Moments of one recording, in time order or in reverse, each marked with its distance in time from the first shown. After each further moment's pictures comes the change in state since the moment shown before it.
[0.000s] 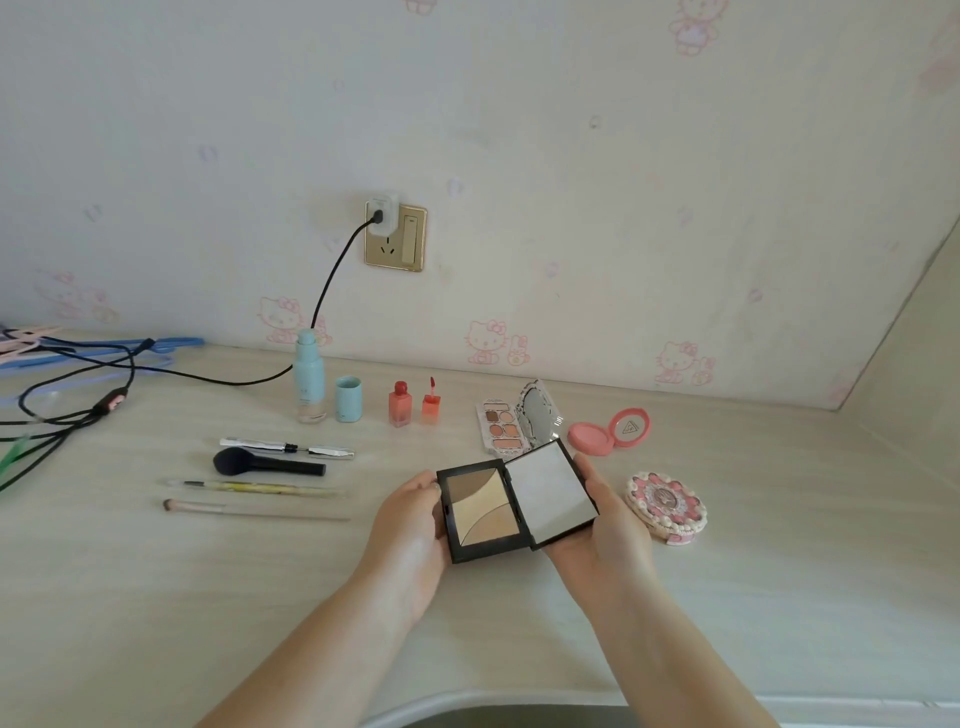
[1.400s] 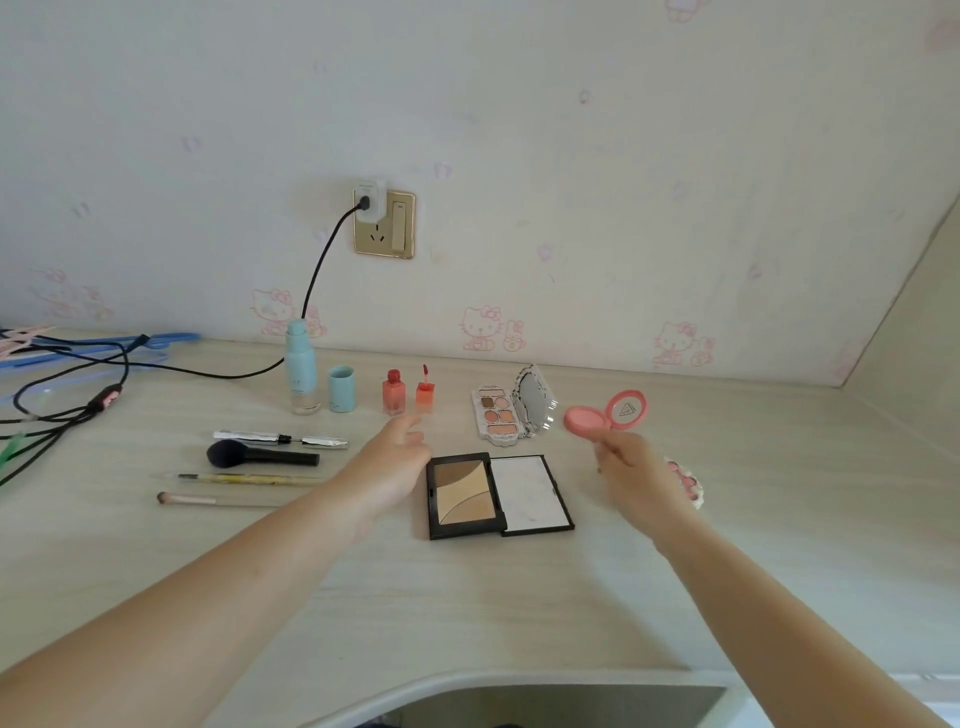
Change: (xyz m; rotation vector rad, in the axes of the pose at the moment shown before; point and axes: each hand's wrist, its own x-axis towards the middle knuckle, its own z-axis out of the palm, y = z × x) left_hand 0.031 0.038 -0.015 0.877 -0.072 0.166; right_hand 0.048 -0.051 -0.028 -1.481 -0.094 -0.517
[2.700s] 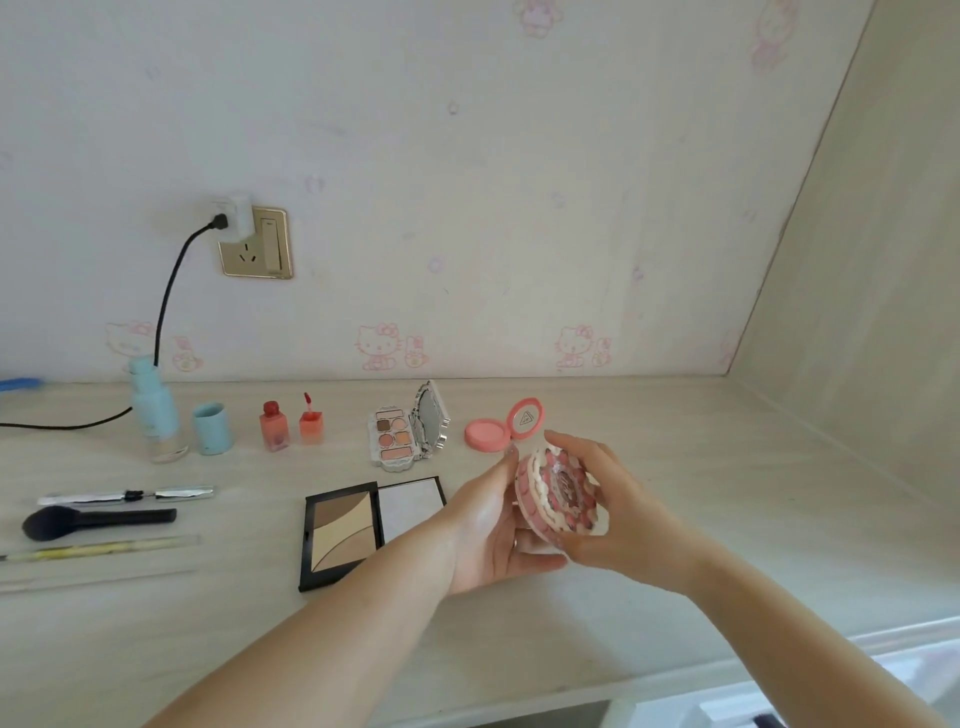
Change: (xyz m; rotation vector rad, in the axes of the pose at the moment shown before) left_hand 0.001 0.046 0.163 -0.526 -0.726 -0.299; right_hand -0.032 0.053 -0.084 0.017 -0.180 -0.266
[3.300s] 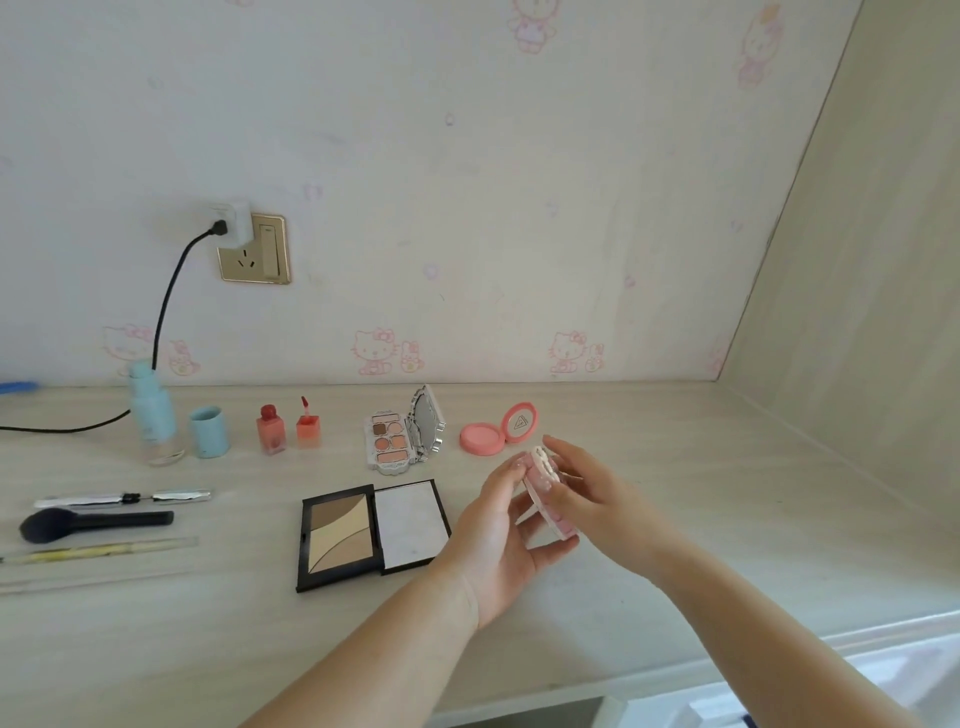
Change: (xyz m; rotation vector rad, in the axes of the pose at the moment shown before) left_hand -0.008 -0.018 0.024 -0.349 0.027 0.275; right_hand 0.005 -0.022 0.006 0.095 0.050 0.192
